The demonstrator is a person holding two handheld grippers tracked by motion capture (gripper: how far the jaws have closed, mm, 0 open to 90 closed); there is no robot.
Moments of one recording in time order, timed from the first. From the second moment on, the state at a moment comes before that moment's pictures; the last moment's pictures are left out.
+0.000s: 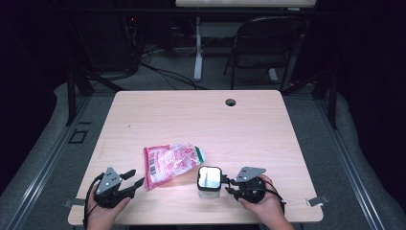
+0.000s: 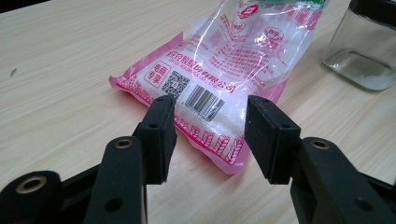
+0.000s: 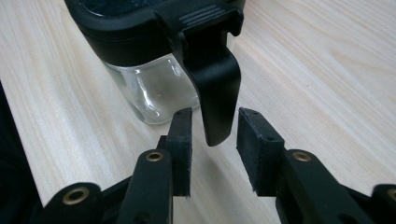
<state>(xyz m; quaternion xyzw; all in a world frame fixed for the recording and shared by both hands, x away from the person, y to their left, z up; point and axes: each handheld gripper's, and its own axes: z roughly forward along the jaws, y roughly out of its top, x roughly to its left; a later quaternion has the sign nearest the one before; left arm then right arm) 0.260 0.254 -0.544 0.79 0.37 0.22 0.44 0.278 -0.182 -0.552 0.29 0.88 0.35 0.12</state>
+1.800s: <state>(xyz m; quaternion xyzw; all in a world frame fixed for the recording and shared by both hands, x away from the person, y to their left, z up) 0.302 0.138 -0.493 0.84 0.30 0.11 0.44 0.281 -0.161 -0.474 0.39 0.84 0.36 0.14</state>
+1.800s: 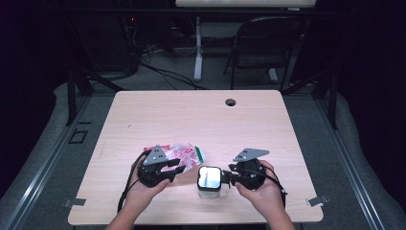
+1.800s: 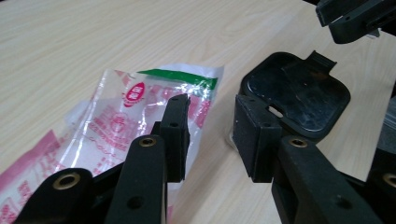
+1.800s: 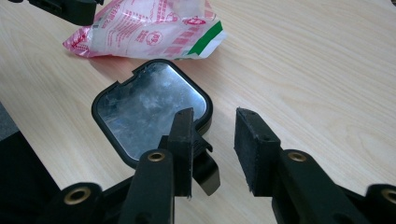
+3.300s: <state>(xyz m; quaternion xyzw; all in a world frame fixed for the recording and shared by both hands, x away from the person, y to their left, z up) 0.281 0.102 -0.520 0.88 0.24 0.07 0.41 0.278 -0.162 -0.494 0.42 0.82 0.38 0.11</state>
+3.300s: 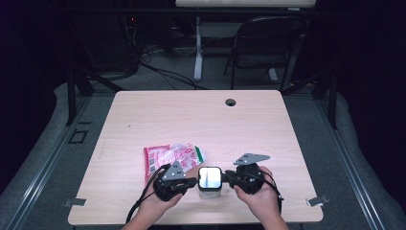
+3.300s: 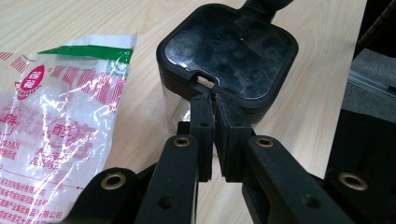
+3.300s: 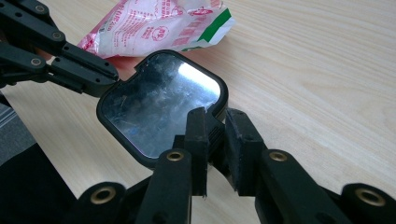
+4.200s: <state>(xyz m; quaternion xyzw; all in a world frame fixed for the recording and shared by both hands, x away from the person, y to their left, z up) 0.277 0.102 -0.520 0.88 0.23 0.07 0.41 0.278 -0.163 -0.496 0.43 0.81 0.39 0.10</state>
